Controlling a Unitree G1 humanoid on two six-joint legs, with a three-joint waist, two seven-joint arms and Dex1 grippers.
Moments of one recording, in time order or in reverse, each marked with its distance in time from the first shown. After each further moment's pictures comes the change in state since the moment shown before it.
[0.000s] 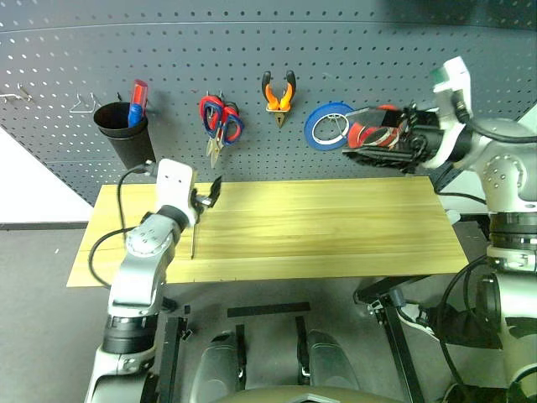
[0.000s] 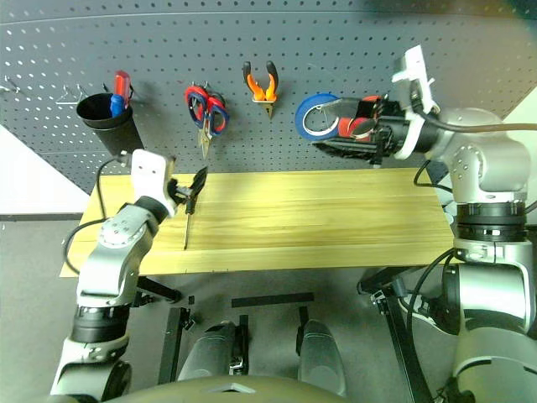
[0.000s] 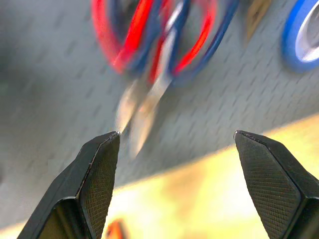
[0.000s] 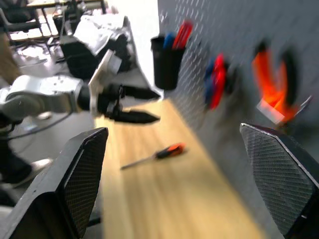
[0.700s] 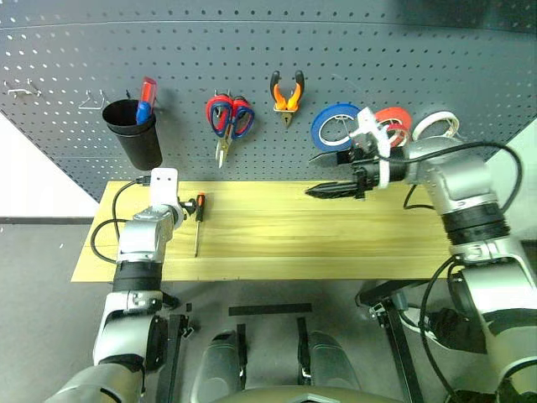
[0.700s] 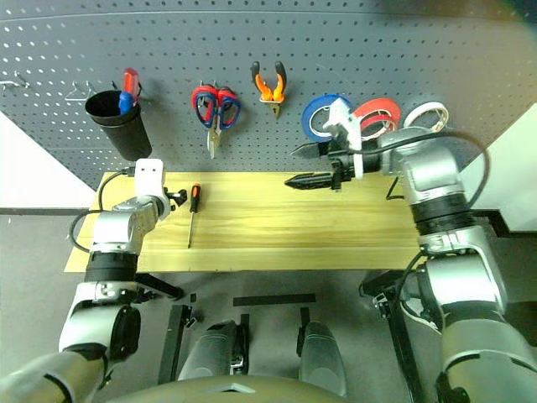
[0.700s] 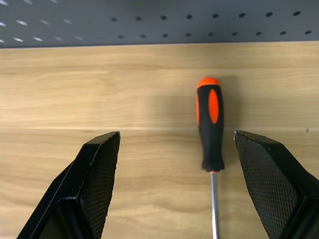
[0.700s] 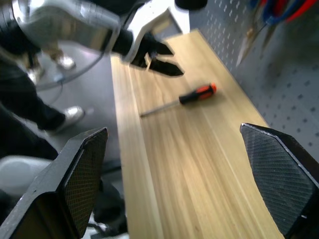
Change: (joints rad) left arm -0.398 -0.006 0.075 0.670 0.026 0.273 0.169; right arm -0.089 0.136 0.283 0.241 -0.234 -0.161 0.037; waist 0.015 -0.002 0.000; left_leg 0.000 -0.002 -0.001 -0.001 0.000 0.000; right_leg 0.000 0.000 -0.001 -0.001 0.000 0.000
